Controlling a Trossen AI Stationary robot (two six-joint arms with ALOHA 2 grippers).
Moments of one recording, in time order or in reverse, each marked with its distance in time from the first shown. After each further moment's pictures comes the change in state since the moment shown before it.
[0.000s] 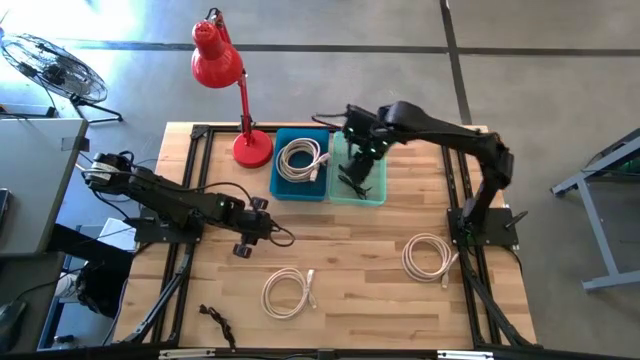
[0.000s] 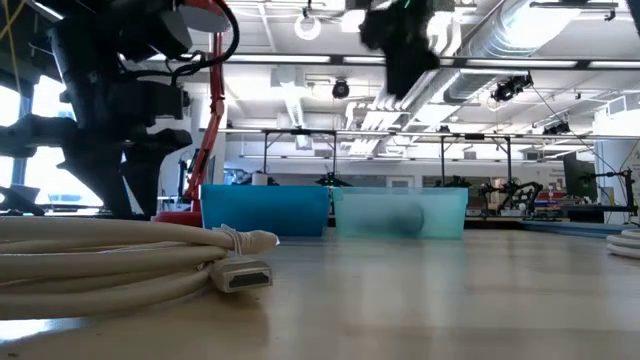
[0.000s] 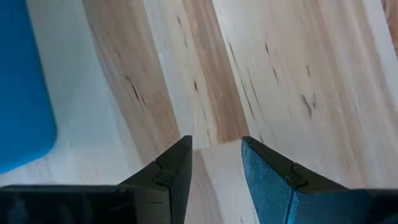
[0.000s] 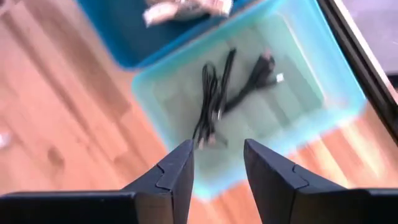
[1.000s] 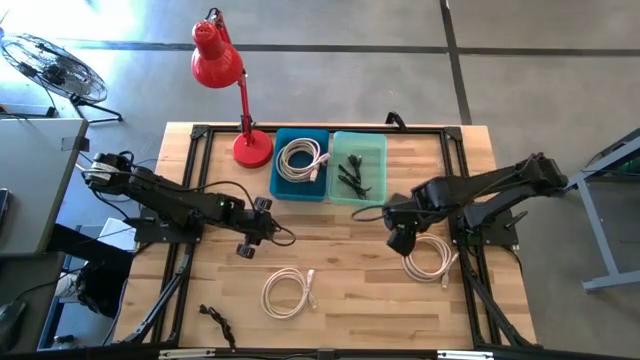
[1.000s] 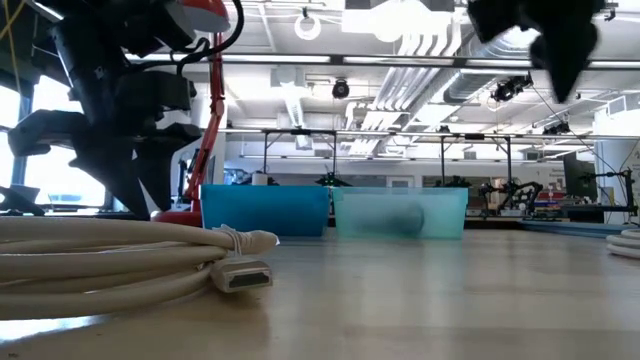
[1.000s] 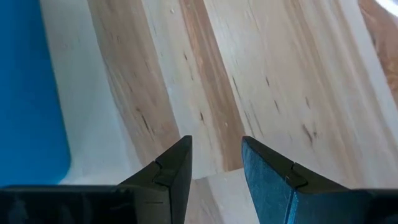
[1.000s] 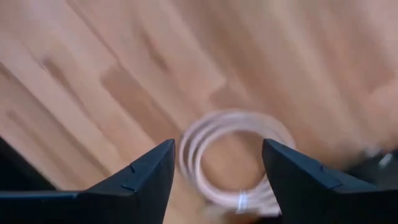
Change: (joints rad) left arm 0.000 0.000 0.000 0.075 0.002 0.029; right arm 0.547 -0.392 -0.620 0.053 -0.105 0.603
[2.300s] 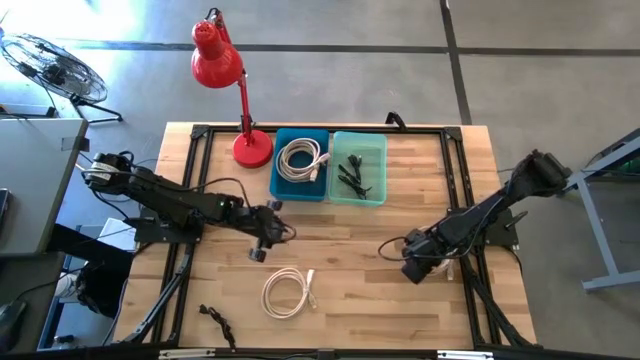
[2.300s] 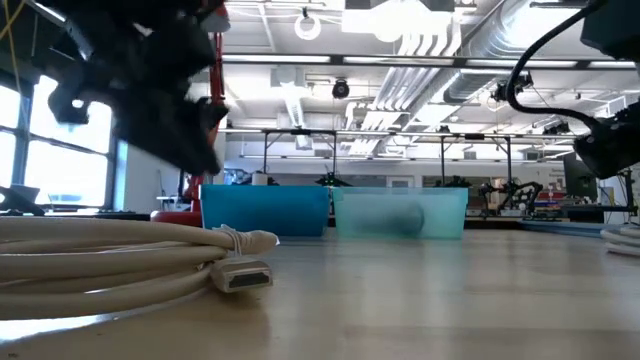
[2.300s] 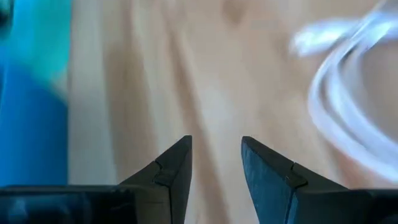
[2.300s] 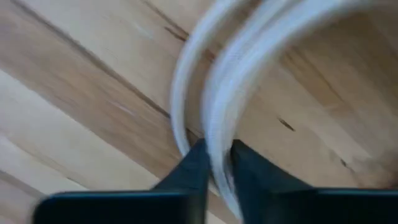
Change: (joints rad) left arm 0.000 0.000 -0.001 0.303 0.089 -0.006; right arm 0.279 -0.007 -0.708 0.716 -0.130 0.499
